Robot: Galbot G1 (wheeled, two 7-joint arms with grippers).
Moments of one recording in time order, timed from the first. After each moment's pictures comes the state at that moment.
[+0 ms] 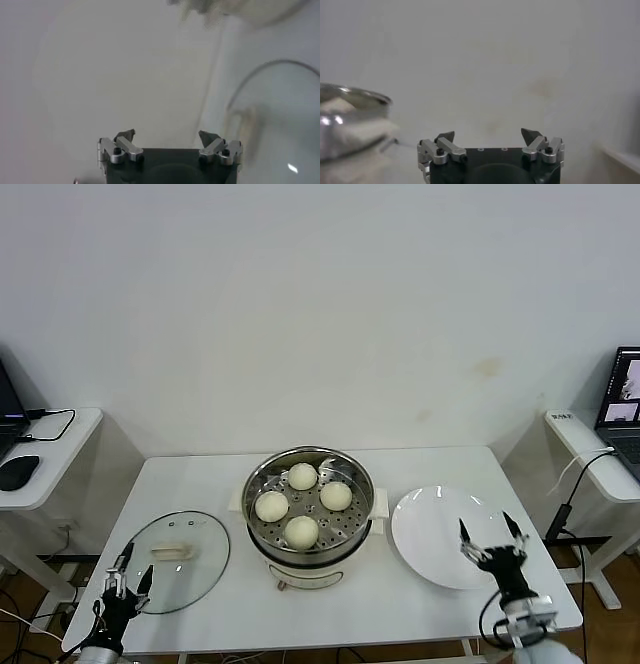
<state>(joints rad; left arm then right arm) 1.61 -1.10 -0.70 -1.66 1.06 -0.13 -0.31 -1.48 1.41 0.82 1.82 0.08 0.15 -0.19</state>
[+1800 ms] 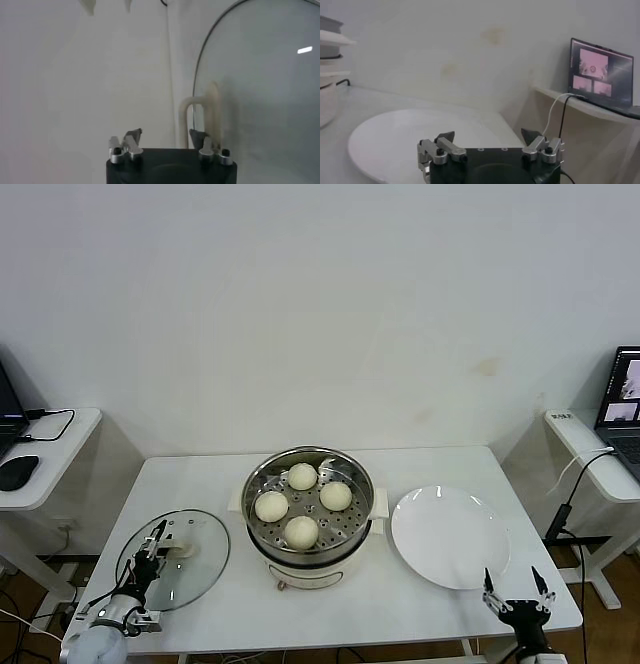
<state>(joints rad) 1.23 -1.04 -0.51 -1.30 1.12 -0.16 -0.29 -1.59 1.53 0.91 1.78 -0.02 0.22 -0.17</state>
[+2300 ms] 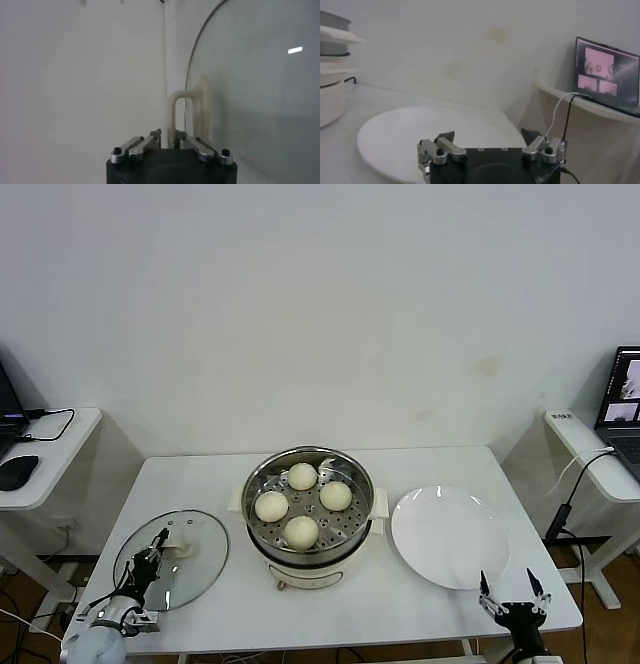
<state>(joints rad) 1.21 -1.04 -0.51 -1.26 1.10 -0.20 -0.32 -1.60 1.53 0.90 1.78 -0.02 0.23 -0.18</state>
